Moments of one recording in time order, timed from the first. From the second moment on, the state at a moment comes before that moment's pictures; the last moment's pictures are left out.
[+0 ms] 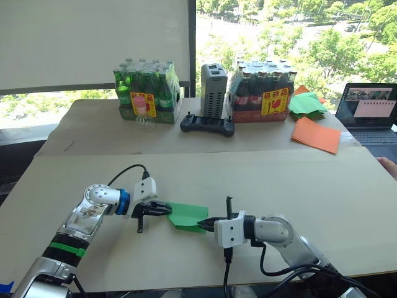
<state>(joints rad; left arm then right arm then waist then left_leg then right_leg) -0.43 0.72 -0.21 0.16 -0.19 0.20 -1.26 -0.28 -0.52 0.44 -0.16 -0.23 -0.22 0.83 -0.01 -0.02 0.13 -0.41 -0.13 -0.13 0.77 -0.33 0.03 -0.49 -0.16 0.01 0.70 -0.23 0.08</state>
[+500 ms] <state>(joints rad) -0.41 0.73 -0.20 0.13 -0.19 0.22 -1.26 -0.38 -0.47 0.40 -0.16 -0.06 0.13 0.92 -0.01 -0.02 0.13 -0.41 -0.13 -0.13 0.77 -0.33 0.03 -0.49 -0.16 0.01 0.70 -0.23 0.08</state>
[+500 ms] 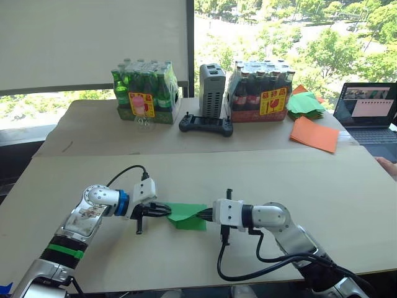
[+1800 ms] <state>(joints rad) -0.40 0.76 -0.13 0.00 -0.28 0.35 -1.27 -0.52 -0.38 0.35 -0.09 0.14 0.75 0.87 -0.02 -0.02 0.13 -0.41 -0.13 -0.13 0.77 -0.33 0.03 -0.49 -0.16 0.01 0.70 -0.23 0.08</state>
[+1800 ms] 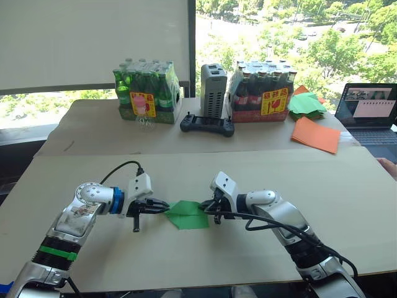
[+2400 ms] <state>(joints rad) -0.43 0.69 -0.18 0.08 -0.24 0.32 -1.23 -0.52 -0.37 0.35 -0.10 0.14 0.76 0.85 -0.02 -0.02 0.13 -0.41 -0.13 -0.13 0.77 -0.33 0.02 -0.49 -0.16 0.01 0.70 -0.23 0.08</state>
